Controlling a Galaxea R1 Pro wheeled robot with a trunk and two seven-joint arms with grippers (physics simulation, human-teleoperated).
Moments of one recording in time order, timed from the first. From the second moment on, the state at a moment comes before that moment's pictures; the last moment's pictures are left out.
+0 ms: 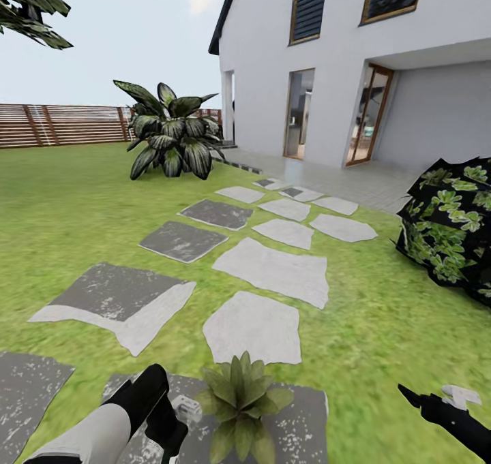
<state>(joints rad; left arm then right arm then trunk) -0.68 -0.03 -0.02 -0.31 -0.69 0.89 -0.80 -0.46 -0.23 -1.15 -0.64 0.59 0.05 0.90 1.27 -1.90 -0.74</state>
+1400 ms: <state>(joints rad) -0.68 -0.02 -0.04 -0.32 -0.77 0.89 -0.79 -0.46 -0.23 -1.15 -0.64 0.59 0.05 0.90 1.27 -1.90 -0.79</state>
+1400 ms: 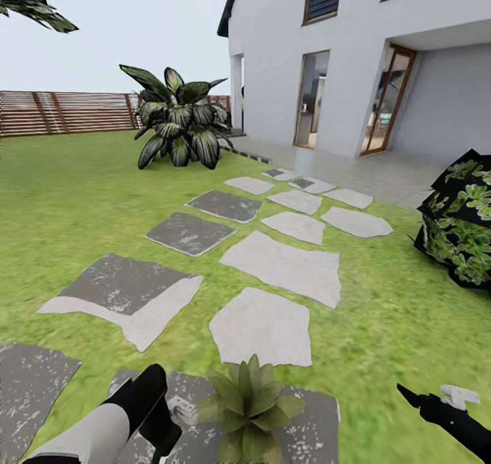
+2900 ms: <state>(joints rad) -0.67 0.01 -0.03 -0.39 -0.77 0.89 -0.78 -0.46 -0.23 -1.15 -0.64 0.60 0.05 0.90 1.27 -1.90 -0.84</state>
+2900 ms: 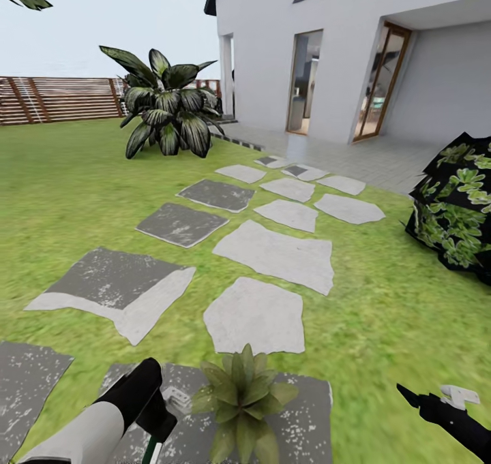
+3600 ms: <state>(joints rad) -0.67 -0.03 -0.02 -0.24 -0.62 0.75 -0.54 -0.46 -0.23 -1.15 -0.64 0.60 0.05 0.90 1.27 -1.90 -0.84</state>
